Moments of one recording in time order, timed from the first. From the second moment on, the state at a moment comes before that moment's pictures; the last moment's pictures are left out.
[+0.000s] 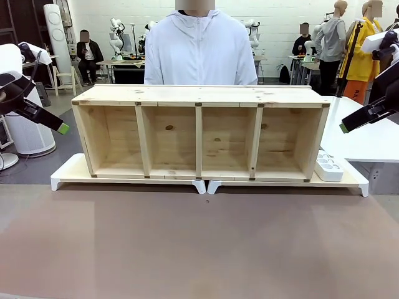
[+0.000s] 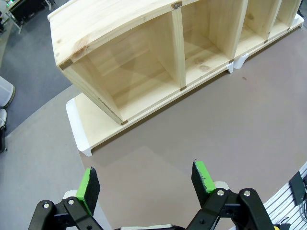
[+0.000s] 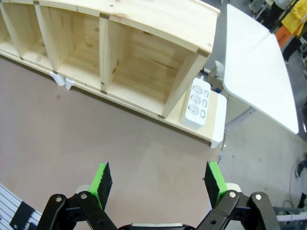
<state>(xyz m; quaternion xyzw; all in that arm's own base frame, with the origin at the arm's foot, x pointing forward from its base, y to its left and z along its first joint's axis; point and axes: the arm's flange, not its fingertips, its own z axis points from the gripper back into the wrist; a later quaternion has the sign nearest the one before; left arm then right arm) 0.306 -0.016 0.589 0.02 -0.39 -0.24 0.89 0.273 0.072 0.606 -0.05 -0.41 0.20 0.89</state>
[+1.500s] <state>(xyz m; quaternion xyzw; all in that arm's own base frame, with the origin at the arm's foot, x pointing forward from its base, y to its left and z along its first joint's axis) 0.306 -0.016 0.589 0.02 -0.39 -0.24 0.89 0.273 0.072 0.606 -0.05 -0.41 0.20 0.89</state>
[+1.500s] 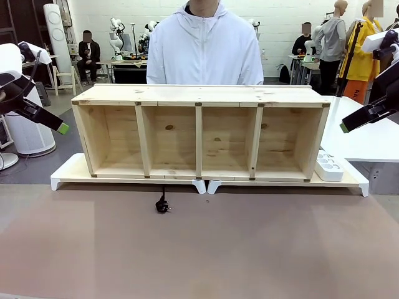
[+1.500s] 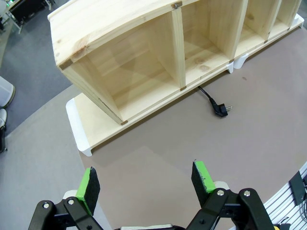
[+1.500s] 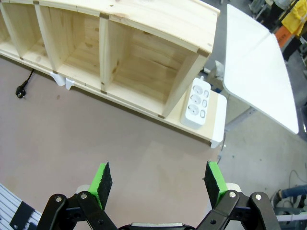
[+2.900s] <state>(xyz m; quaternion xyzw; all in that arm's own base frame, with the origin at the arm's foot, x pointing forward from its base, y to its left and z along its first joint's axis) 0.306 -0.016 0.589 0.02 -0.39 -0.24 0.89 0.273 0.072 0.606 -0.05 -0.41 0.20 0.89</state>
